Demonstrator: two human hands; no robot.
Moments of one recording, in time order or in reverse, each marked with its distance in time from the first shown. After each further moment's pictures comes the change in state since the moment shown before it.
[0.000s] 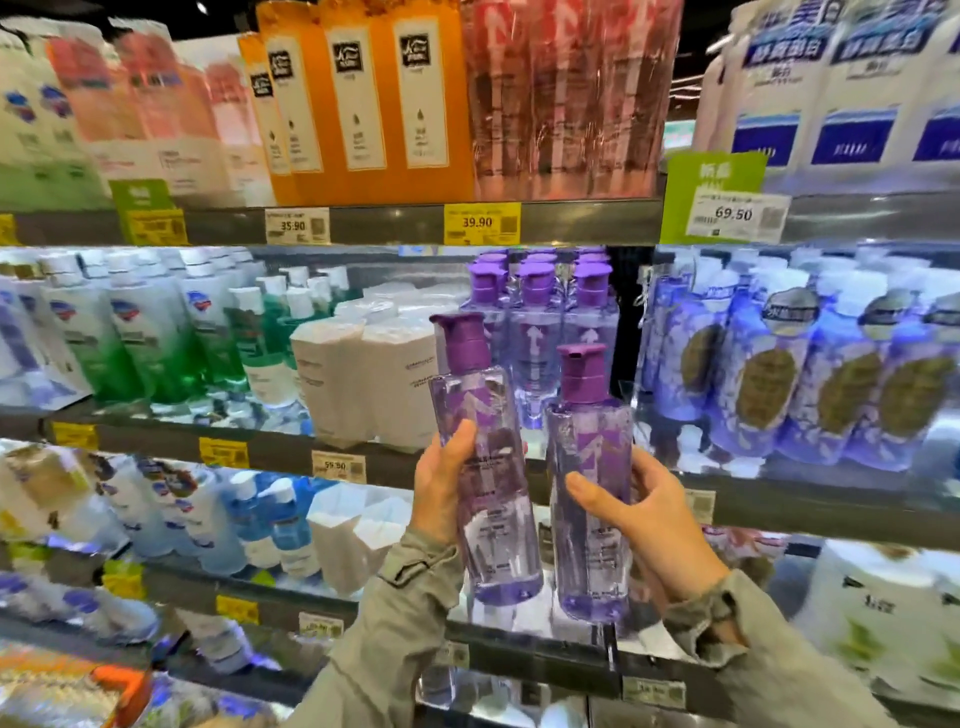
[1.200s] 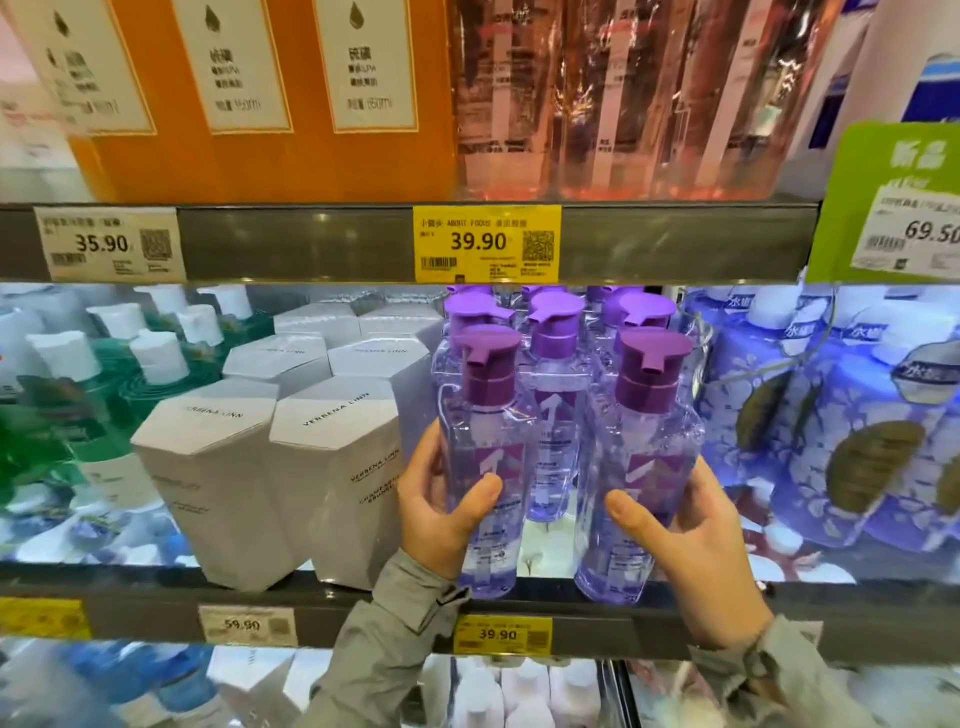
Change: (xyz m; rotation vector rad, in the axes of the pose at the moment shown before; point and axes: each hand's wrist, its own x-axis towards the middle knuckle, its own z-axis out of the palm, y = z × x) left_hand 0.168 -0.028 -0.018 0.274 -0.214 0.435; right_hand 0.136 0.036 0.007 -0.008 0.227 -0.243
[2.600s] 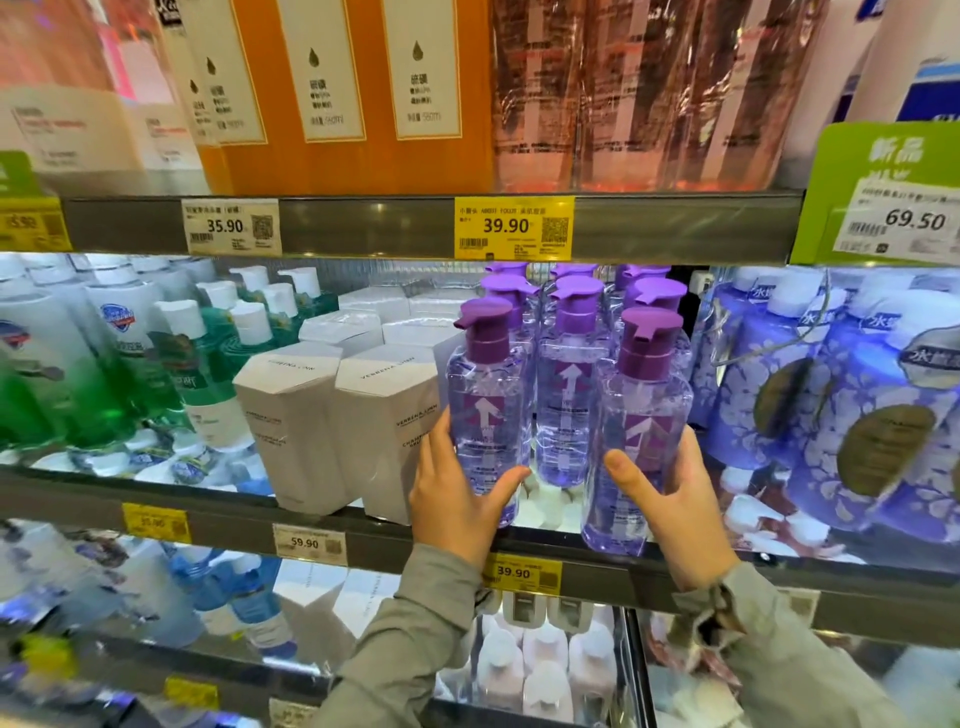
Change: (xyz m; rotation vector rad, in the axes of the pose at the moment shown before) left_hand -0.044 0.032 0.001 0.879 0.192 -0.139; right_hand -0.002 0.006 -0.001 -0.093 -0.096 0.037
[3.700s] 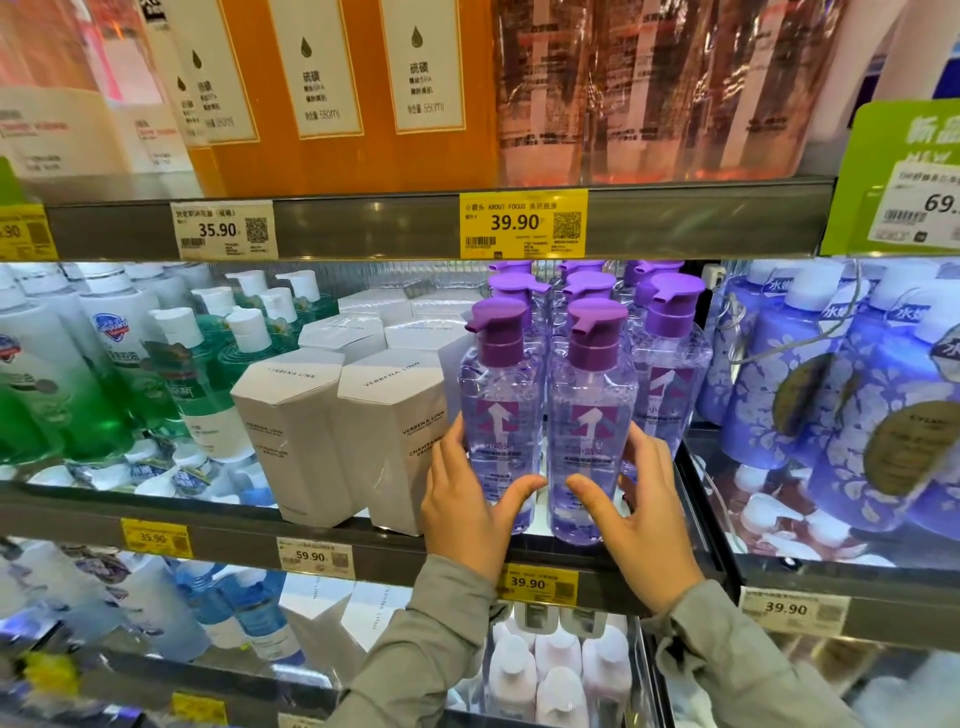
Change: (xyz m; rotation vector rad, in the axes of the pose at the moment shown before) left_hand 0.001 0.003 0.002 0.001 -0.028 -0.017; right_hand -0.005 0.017 0.034 -0.296 0.003 -0.113
